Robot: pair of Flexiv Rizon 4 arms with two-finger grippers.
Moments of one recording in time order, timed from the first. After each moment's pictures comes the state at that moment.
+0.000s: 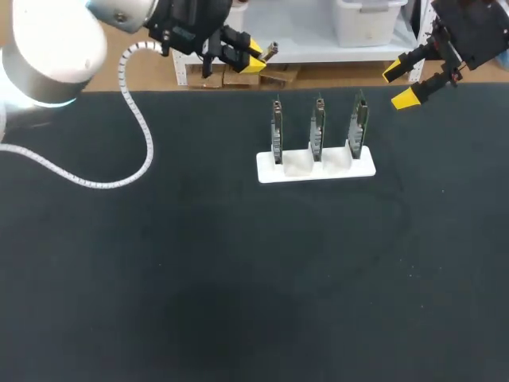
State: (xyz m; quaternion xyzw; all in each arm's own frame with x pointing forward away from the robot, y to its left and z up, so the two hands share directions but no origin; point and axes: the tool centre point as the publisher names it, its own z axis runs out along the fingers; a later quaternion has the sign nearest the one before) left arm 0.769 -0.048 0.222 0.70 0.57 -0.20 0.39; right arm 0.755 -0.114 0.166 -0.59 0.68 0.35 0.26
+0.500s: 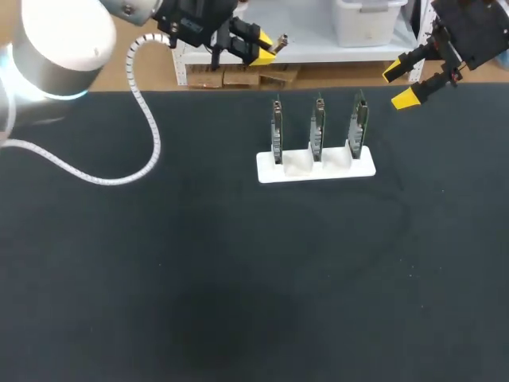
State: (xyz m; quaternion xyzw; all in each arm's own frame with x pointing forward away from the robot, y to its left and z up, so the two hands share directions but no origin) left arm 0.769 -0.069 0.235 0.70 0.55 -0.21 0.41; right arm 0.755 -0.114 0.166 -0.59 0.68 0.35 0.26
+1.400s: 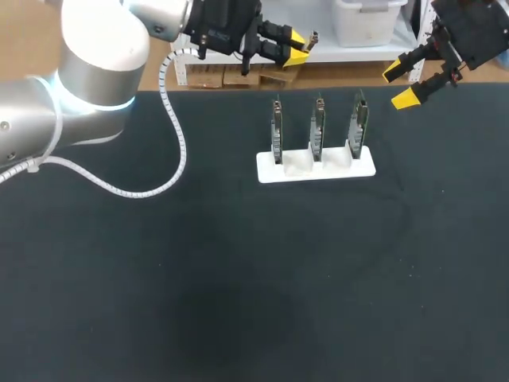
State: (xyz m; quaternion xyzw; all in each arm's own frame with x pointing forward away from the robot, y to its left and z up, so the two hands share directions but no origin) left arm 0.776 -0.119 0.231 0.68 0.50 -0.28 0.46; right arm 0.755 -0.114 0.166 -0.59 0.68 0.35 0.26
